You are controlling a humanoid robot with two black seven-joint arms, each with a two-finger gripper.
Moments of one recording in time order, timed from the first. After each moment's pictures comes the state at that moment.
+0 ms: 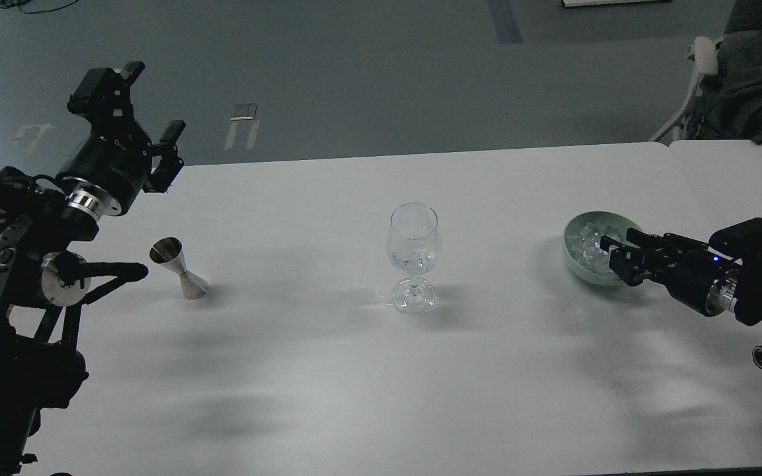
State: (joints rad) left arm -0.36 0.26 -1.56 -1.33 0.87 -0.21 0.13; right arm 0.54 -0.68 0.40 0.94 -1.74 -0.23 0.33
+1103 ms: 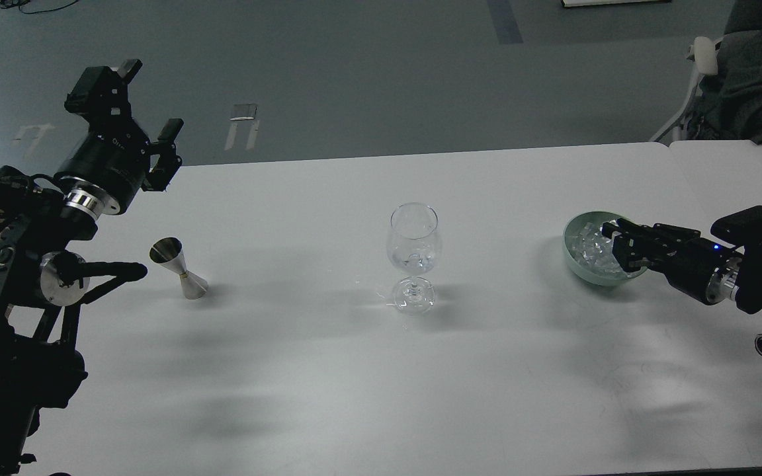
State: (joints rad) left arm -0.36 0.27 -1.56 -1.33 0.87 -0.21 0.12; right arm 0.58 -0.77 0.43 1.06 -1.72 -0.22 0.33
